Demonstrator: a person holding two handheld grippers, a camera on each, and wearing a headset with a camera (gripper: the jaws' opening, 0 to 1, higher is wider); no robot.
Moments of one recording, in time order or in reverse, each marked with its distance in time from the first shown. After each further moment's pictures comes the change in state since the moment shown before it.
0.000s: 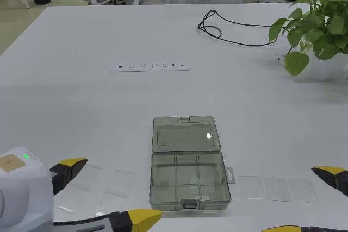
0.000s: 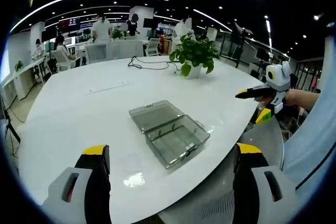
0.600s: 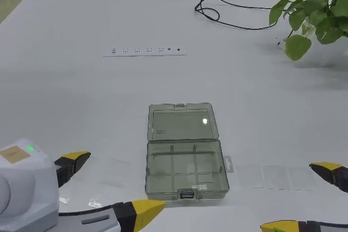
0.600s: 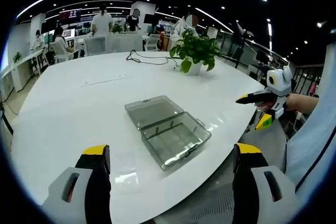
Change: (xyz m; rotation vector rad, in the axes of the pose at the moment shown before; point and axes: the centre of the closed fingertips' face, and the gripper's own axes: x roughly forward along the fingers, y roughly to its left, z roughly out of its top) left arm 0.003 -0.007 -0.006 -0.012 0.000 -0.014; right arm -0.005 0.013 0.000 -0.012 0.017 0.002
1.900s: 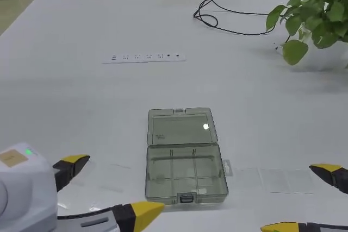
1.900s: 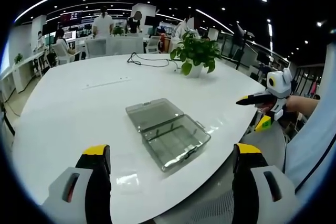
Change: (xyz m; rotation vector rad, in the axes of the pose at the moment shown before) left arm -0.004 -0.002 0.006 0.002 -0.014 0.015; right arm -0.003 -0.003 0.002 -0.005 -0.016 -0.004
